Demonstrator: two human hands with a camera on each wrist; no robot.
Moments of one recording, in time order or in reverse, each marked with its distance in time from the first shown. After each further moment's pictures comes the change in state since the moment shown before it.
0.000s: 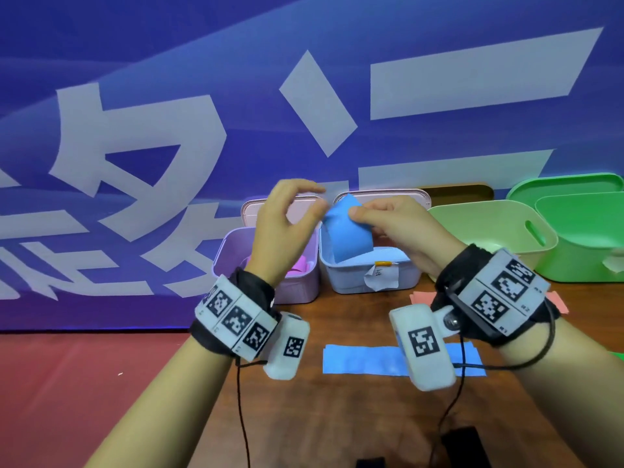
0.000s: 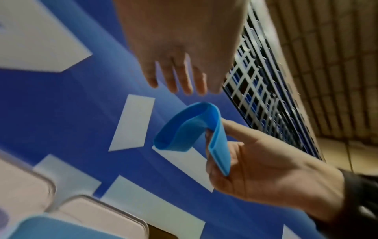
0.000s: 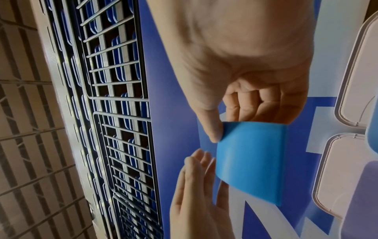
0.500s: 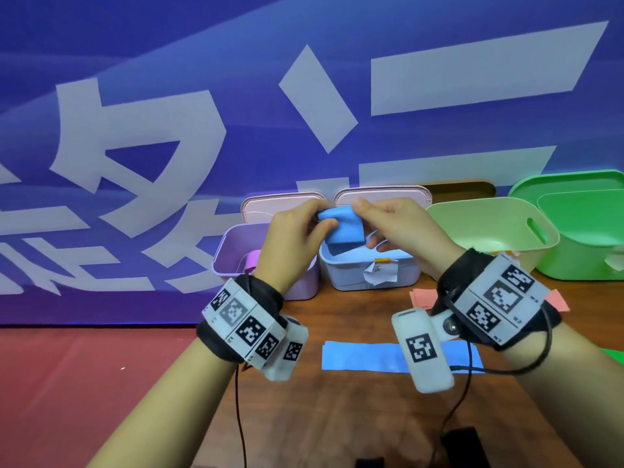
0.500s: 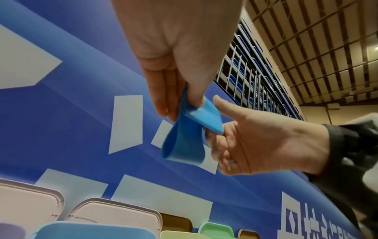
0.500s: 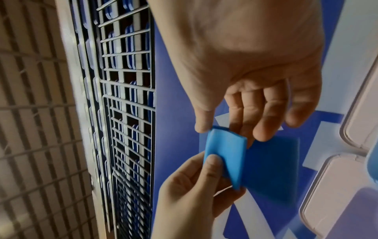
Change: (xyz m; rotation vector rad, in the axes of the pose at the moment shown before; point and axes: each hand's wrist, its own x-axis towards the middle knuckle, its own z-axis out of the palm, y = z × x) left_hand -0.009 -0.004 0.009 0.232 -0.170 0.033; right_hand -0.001 0.006 -0.003 -0.170 0.057 -0.015
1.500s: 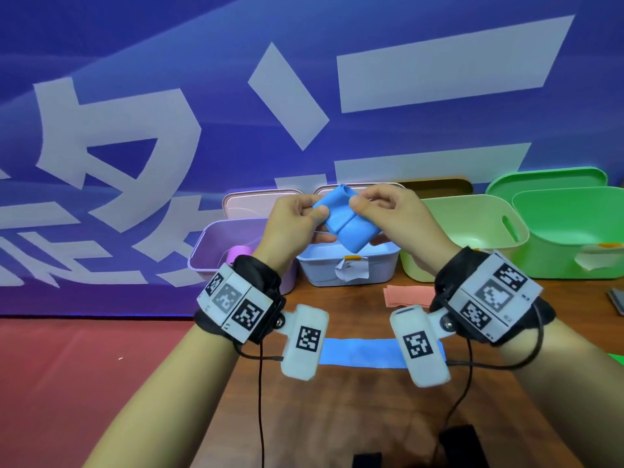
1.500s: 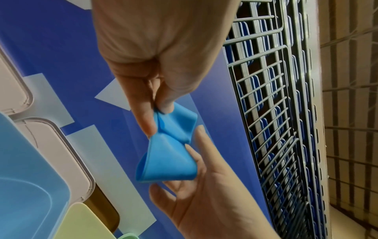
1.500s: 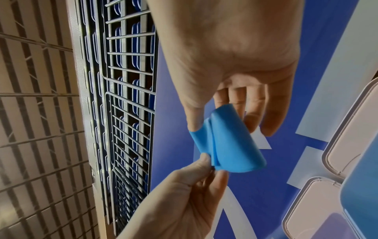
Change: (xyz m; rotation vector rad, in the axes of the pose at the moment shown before) left_hand 0.024 0.056 0.048 -0.514 -0.124 -0.534; right_hand -0.004 0.024 -0.062 0.104 0.024 -0.151
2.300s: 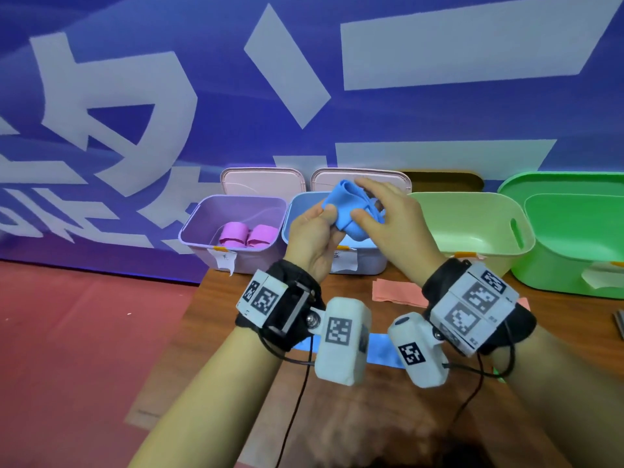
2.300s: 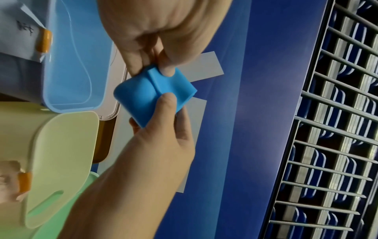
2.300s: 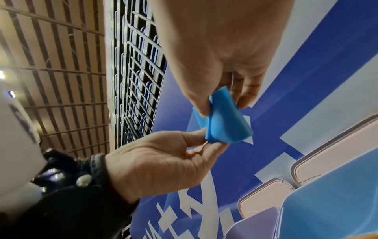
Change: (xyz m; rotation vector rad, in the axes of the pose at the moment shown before) left_hand 0.012 -0.016 0.080 -0.723 0.259 -0.296; right_hand 0.016 0.042 -0.029 -0.401 -0.008 -0.295
